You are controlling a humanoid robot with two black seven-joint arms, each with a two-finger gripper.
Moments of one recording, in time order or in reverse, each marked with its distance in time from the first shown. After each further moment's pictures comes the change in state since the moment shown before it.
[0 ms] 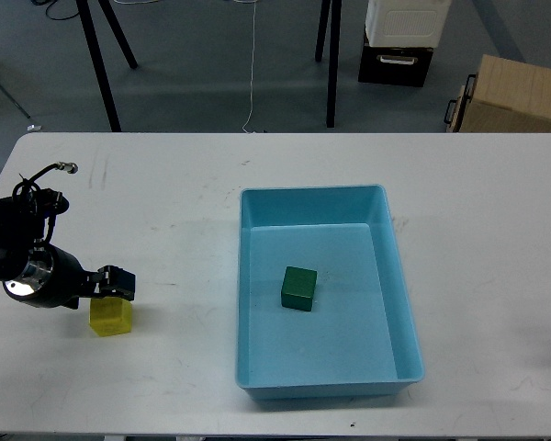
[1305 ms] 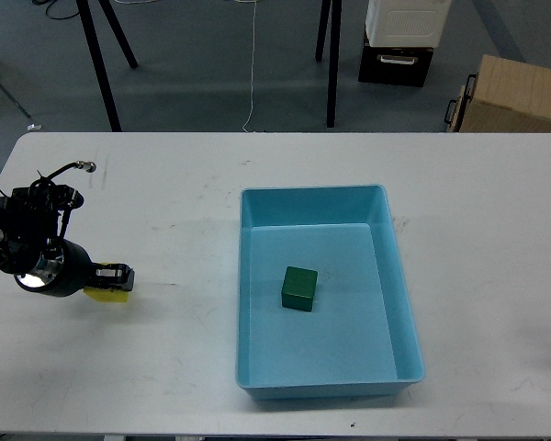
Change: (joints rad) left arm -0.028 -0.028 -0.166 0.012 0.179 -0.002 0.001; right arm -0.009 -0.010 0.011 0.004 0.000 0.000 0.000
